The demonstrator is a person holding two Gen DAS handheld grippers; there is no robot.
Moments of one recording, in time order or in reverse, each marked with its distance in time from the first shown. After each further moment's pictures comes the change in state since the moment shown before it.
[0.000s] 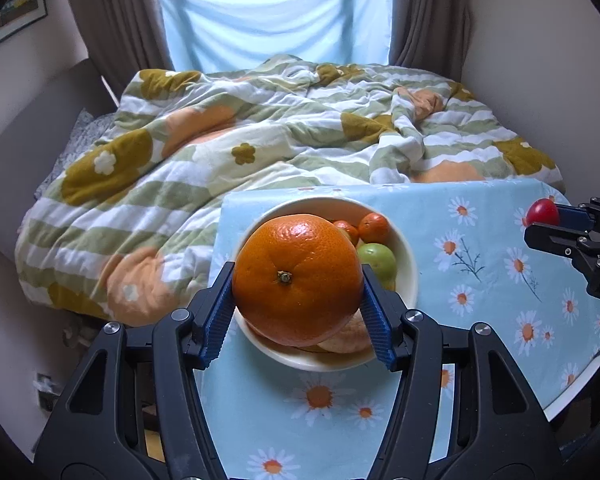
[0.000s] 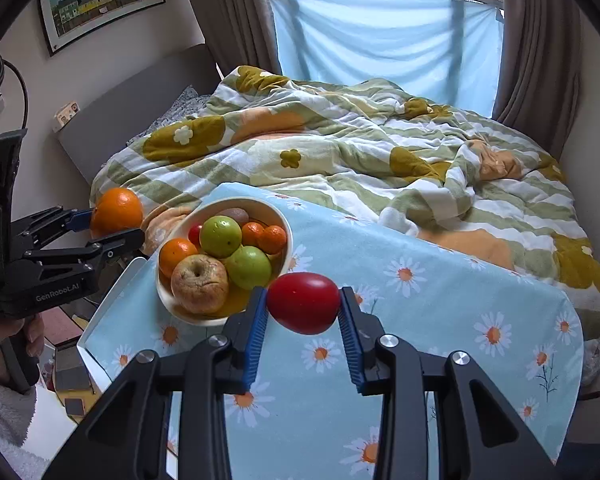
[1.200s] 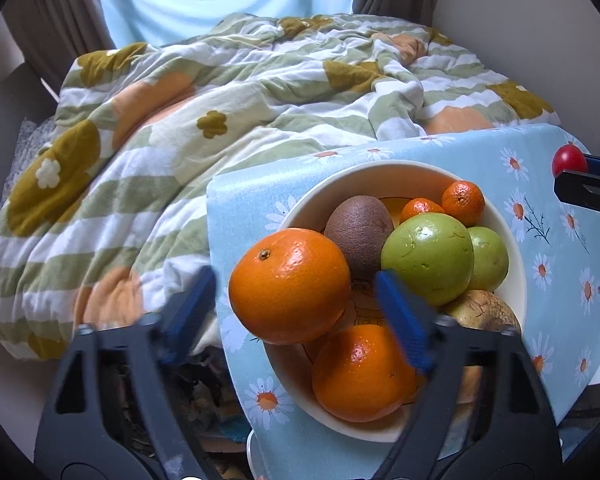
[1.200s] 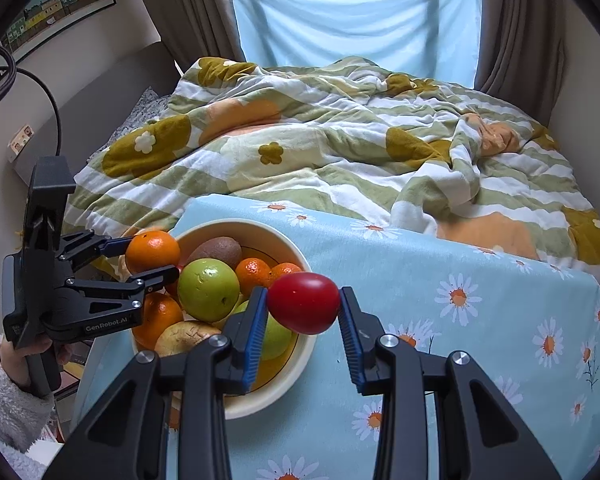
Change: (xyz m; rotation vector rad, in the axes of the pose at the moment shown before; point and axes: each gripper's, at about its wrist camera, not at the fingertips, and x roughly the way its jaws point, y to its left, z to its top) left arm 0.123 0.056 0.016 0.164 0.125 -0.110; right arm 0.084 0.026 0.036 0.126 0.048 -0.080
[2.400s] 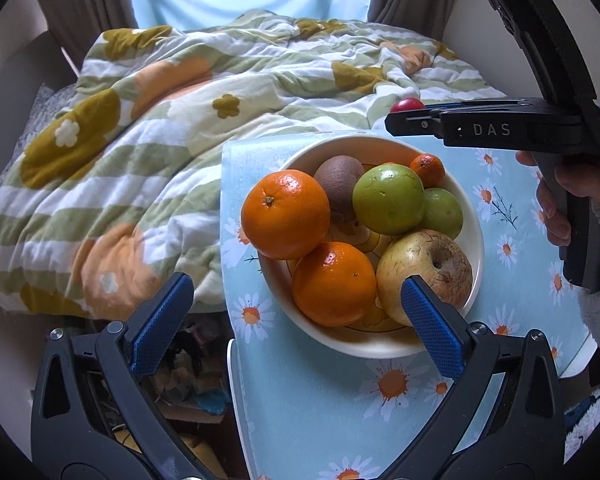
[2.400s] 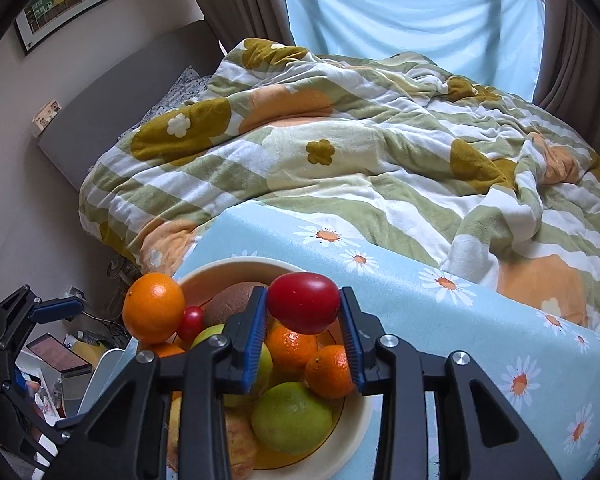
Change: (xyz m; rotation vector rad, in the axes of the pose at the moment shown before) left arm -0.051 -0.004 -0.047 -0.105 0.005 -0.030; right arm 0.076 0.023 0.047 -0.121 0.045 0.143
